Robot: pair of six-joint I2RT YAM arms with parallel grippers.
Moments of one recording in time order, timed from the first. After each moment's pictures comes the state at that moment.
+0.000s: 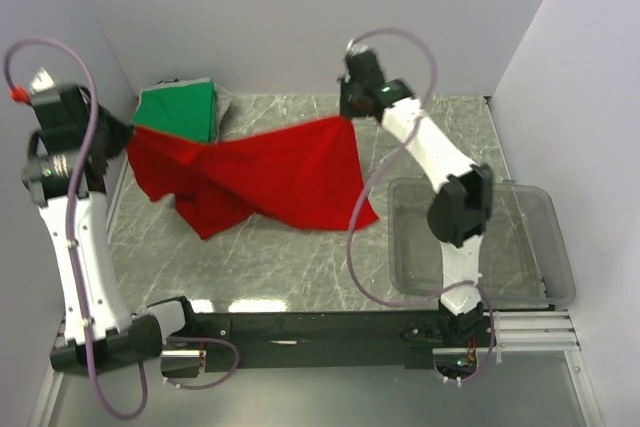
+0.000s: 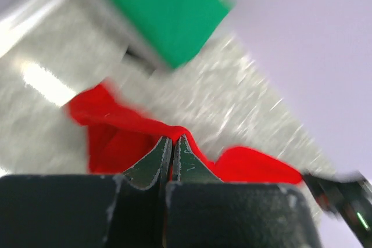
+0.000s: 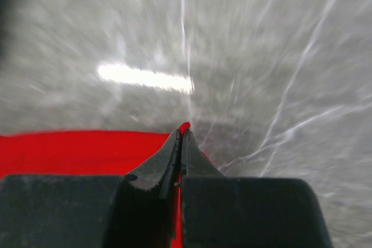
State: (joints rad) left arm 0.27 1.11 1.57 -0.98 -0.01 -0.69; right arm 0.48 2.08 2.03 -0.73 0.14 0.30
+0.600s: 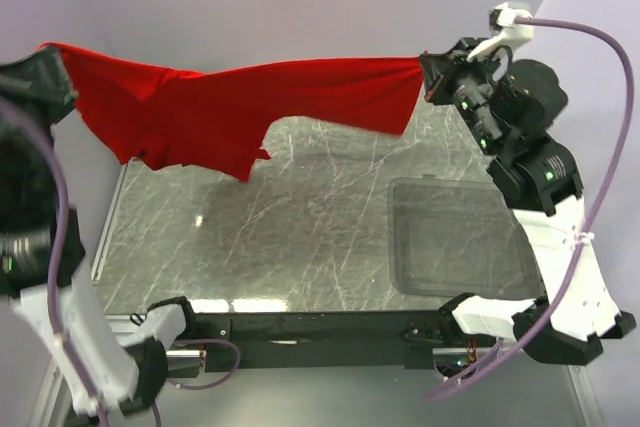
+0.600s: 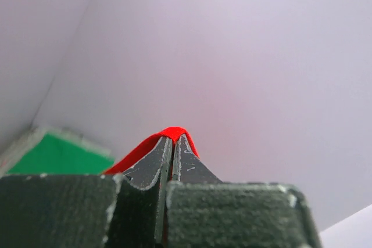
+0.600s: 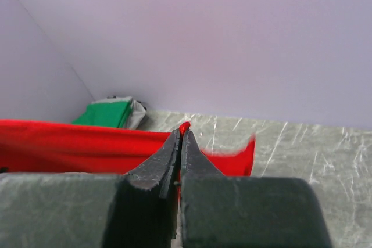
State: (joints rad) left arm 0.27 1.05 1.99 -0.66 -0.02 -0.67; right arm 0.49 1.23 1.87 -0.57 0.20 0.23
